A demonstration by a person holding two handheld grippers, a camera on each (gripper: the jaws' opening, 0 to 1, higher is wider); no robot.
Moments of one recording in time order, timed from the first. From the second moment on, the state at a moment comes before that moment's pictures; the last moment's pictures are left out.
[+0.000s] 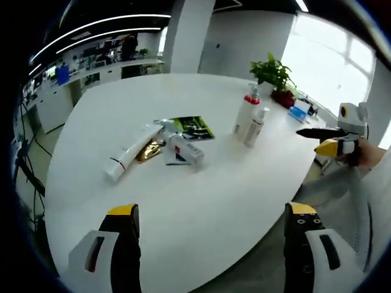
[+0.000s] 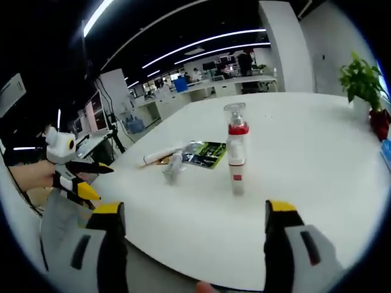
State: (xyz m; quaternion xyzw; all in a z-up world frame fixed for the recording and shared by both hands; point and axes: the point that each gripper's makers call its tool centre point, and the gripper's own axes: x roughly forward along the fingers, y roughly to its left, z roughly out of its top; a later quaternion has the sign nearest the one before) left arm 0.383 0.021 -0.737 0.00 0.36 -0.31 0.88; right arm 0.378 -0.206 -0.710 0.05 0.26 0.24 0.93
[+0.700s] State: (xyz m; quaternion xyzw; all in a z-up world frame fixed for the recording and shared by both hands) left arm 0.436 0.029 -0.748 0.04 0.37 -0.32 0.87; right arm 0.378 -0.212 -0.720 0.06 0.28 0.23 0.93
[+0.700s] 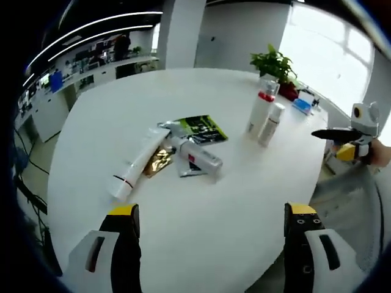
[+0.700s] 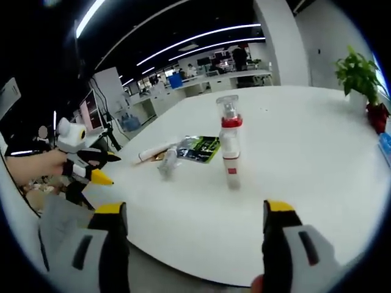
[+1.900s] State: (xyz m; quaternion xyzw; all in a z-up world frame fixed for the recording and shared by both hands) left arm 0.526 0.063 -0.779 0.15 0.42 -0.35 0.82; right arm 0.379 -0.220 -0.727 0.07 0.30 0.21 0.93
